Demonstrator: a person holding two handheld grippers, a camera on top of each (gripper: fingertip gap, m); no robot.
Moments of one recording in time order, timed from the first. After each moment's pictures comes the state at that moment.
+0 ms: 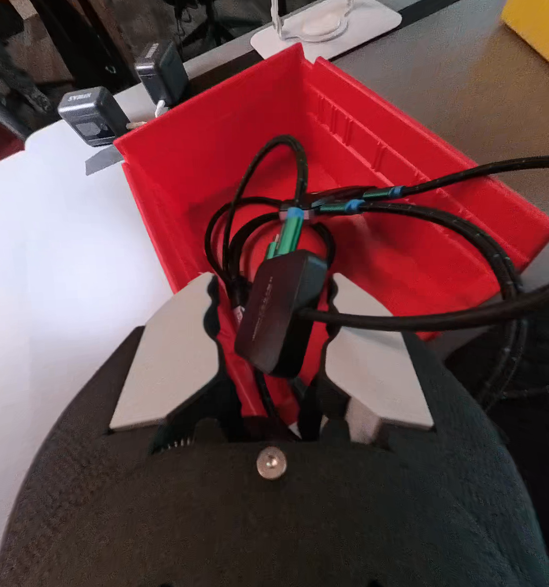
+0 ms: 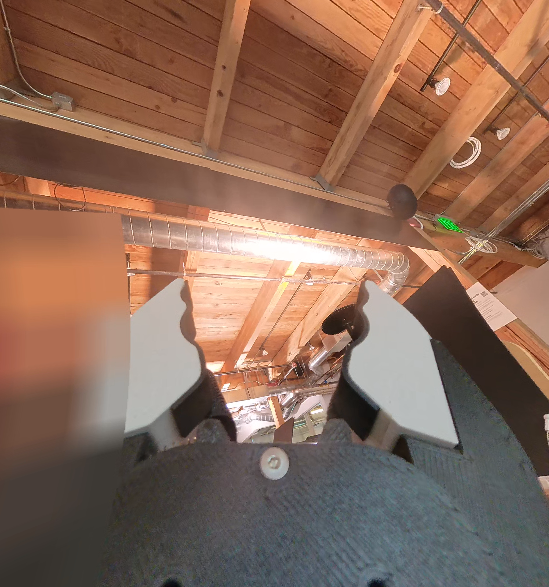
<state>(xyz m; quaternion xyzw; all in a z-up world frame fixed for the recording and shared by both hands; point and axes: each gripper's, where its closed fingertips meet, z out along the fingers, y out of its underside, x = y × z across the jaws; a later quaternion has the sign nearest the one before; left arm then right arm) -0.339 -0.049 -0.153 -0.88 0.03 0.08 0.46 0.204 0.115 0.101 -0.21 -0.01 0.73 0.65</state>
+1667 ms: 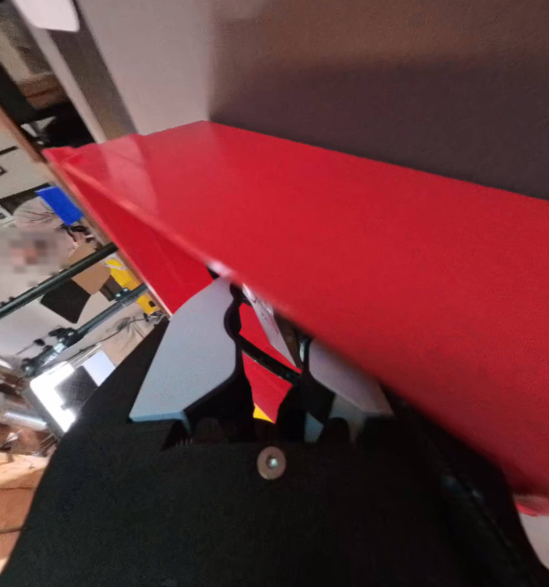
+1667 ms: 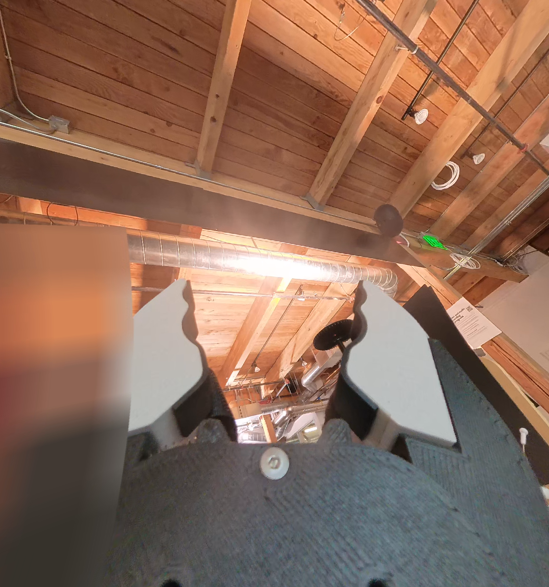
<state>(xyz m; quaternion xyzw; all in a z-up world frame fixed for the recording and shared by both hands) -0.313 0.063 -0.208 -0.80 0.45 0.40 0.06 0.231 0.130 0.098 -0.20 0.02 0.72 0.66</state>
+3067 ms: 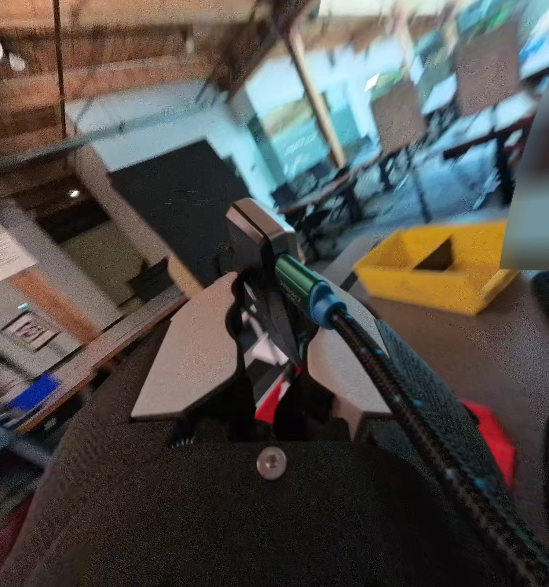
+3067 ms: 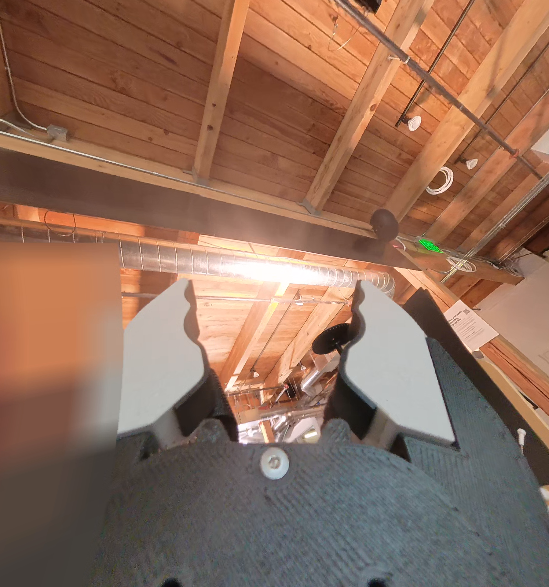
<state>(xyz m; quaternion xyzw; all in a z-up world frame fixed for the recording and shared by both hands) -0.310 -0.031 0.079 -0.61 0.28 0.07 0.73 0.234 0.133 0.096 -0.20 0.03 0.72 0.66</state>
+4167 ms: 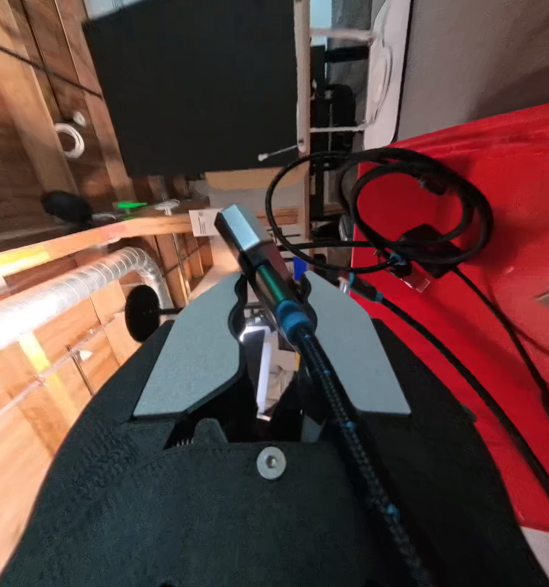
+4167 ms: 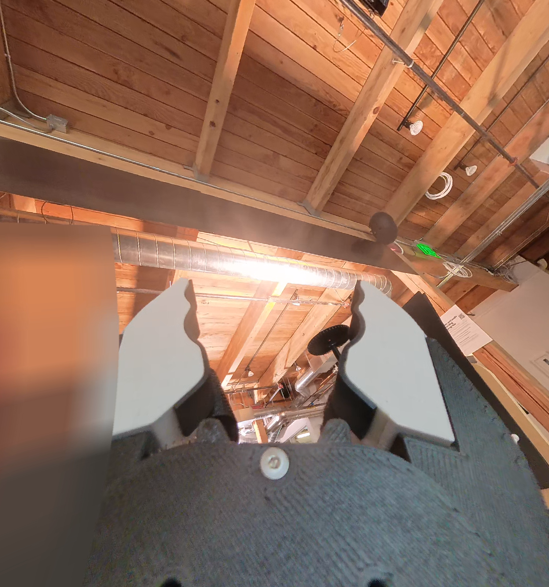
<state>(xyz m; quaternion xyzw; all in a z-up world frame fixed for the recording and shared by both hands) -0.284 -0.013 -0.054 -0.56 0.43 0.58 0.40 0.234 0.130 0.098 -0.20 0.02 0.71 0.67</state>
